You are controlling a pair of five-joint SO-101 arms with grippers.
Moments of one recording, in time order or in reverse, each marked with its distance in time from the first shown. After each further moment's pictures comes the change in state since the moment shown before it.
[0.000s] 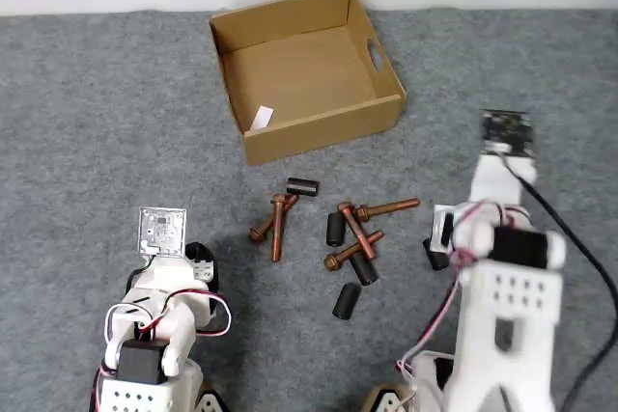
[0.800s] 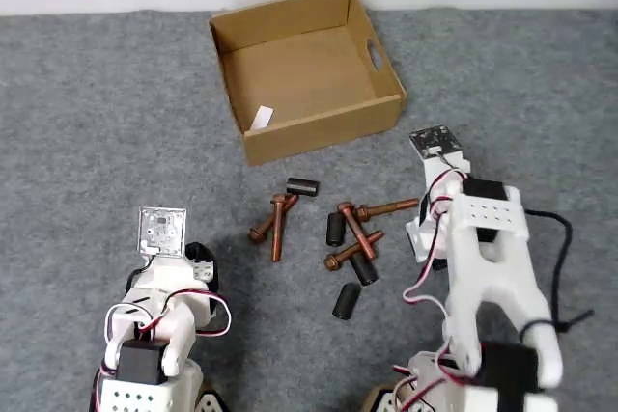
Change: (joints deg) left arm 0.0 0.0 0.0 0.0 0.0; right arm -3.8 31.5 -0.2 -11.9 15.3
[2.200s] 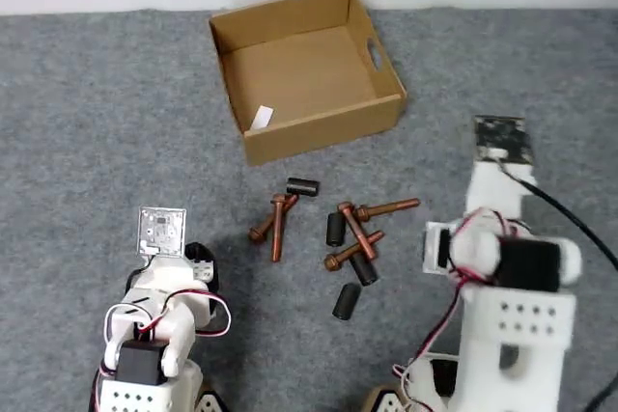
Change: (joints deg) left arm 0.0 0.0 0.0 0.0 0.0; right arm 0.1 -38.7 -12.0 33.7 -22.2
